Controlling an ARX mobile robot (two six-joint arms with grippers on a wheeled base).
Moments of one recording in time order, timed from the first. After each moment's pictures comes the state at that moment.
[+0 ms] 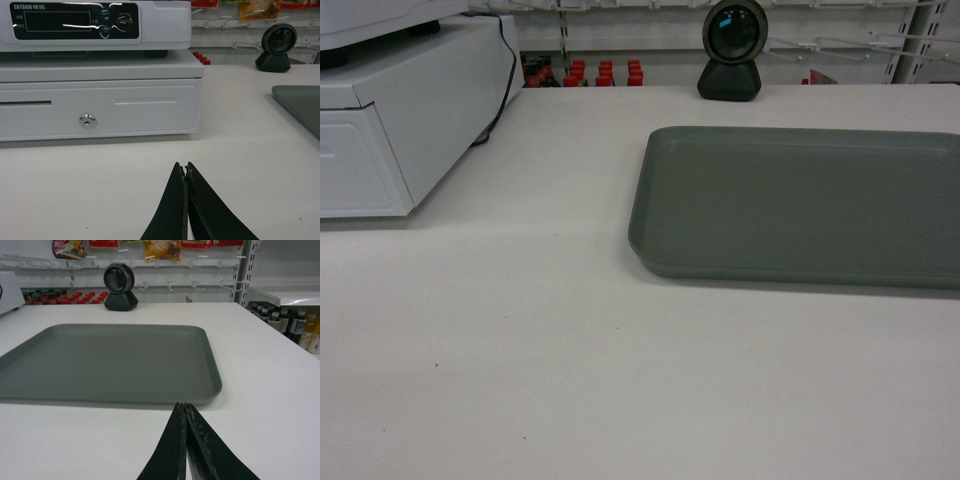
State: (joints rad) left arm 0.00 0.17 0.01 0.17 0.00 -0.02; right arm 0.00 0.00 0.01 0.00 0.00 0.00
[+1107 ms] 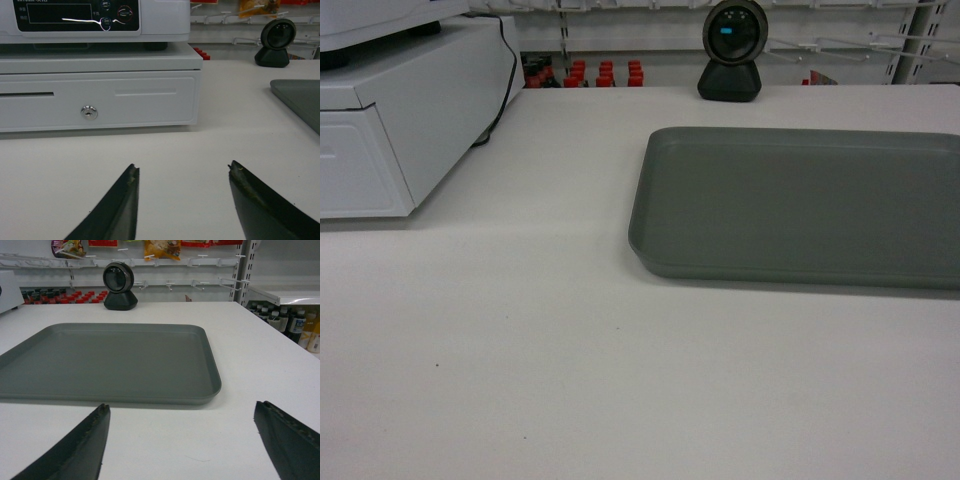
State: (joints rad) left arm 0.00 0.01 0.01 0.00 0.00 -0.02; right arm 0.00 0.00 0.01 0.00 0.00 0.00
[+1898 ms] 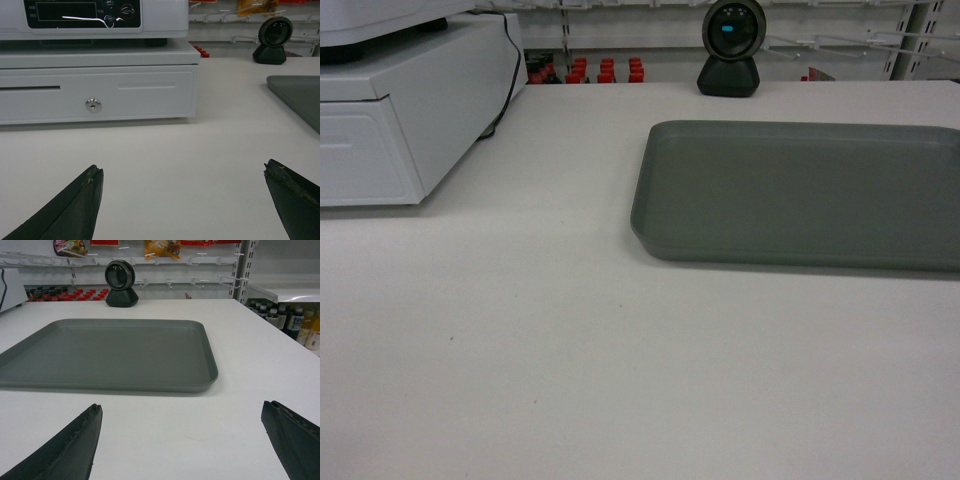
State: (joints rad) left arm 0.00 0.01 0.01 0.00 0.00 -0.02; right arm 0.00 0.00 0.01 -0.01 0.00 0.00
